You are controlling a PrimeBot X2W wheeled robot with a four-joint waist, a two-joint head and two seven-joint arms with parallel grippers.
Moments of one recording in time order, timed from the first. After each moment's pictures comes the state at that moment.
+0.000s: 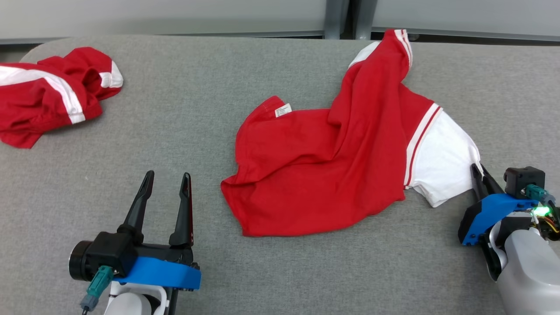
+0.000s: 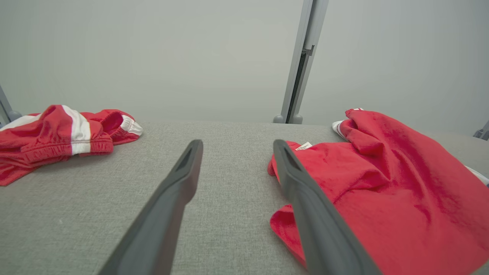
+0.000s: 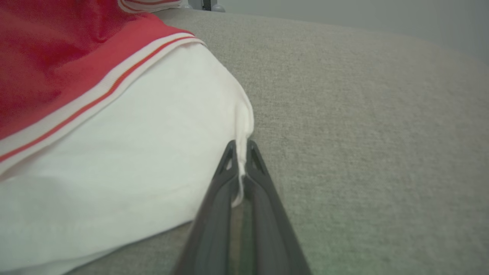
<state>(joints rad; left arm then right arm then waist) -0.21 0.05 -0.14 0.17 -0.19 -0.03 -0.26 -0.60 -0.25 -0.07 1.00 0.01 0.13 -0.22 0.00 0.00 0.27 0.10</state>
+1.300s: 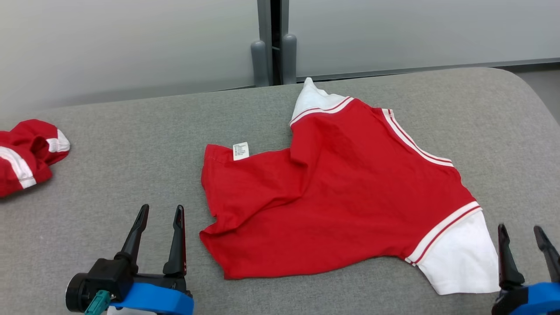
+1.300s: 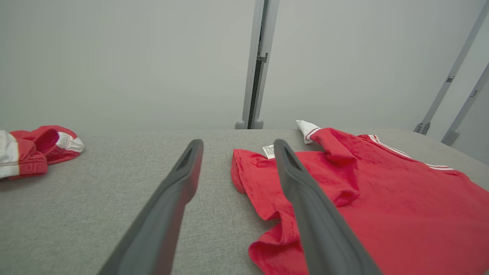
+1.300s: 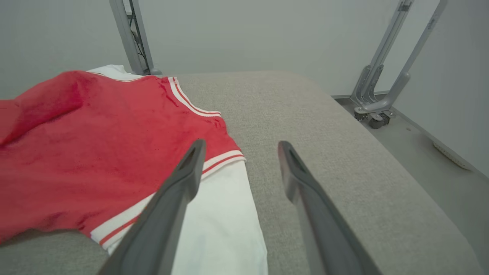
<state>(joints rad) -0.11 0.05 -0.10 0.20 -0.18 -0.06 -0.26 0.05 -0.15 -0.24 0.10 0.08 0.13 -0.04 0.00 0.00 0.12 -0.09</state>
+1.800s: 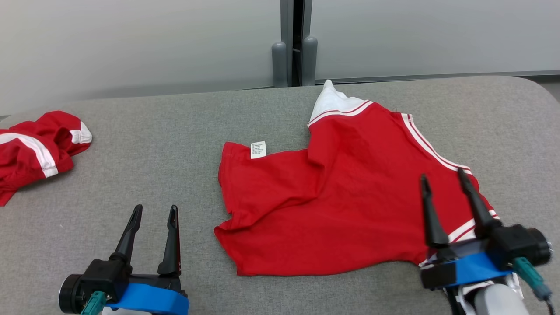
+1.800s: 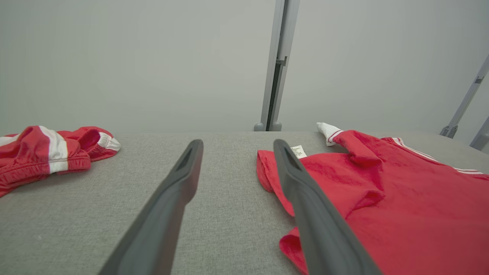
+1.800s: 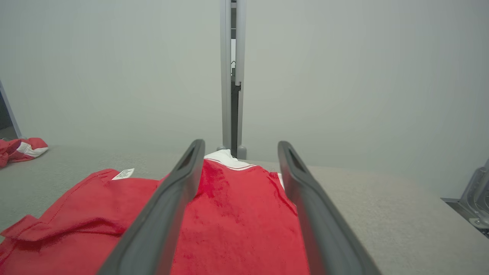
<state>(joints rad) -0.11 0.05 -0.08 0.20 -0.15 -0.06 -0.26 -0.11 -0.10 -0.01 0.10 0.02 0.13 -0.26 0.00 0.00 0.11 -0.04</state>
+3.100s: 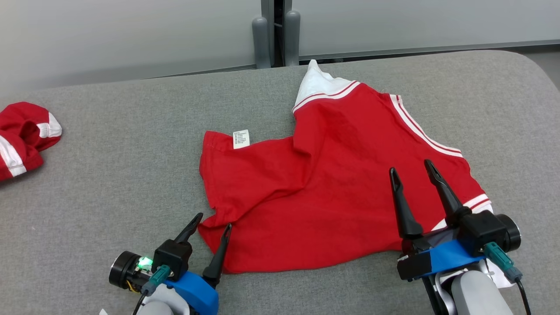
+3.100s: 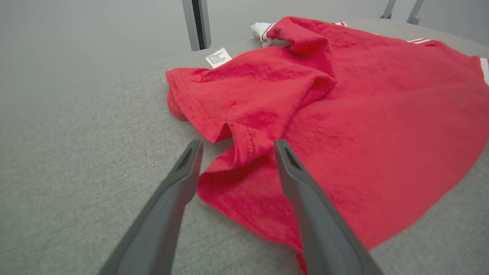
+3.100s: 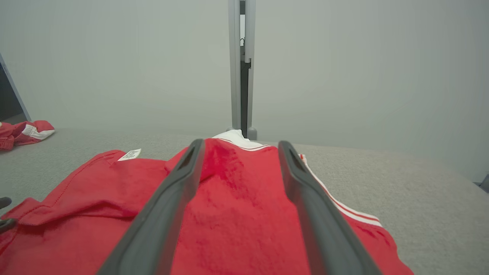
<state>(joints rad) -0.29 0.09 -0.30 0.55 -0.07 -0.13 -0.26 -0.21 -0.07 0.10 0.20 0.02 0.13 -0.26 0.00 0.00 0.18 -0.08</state>
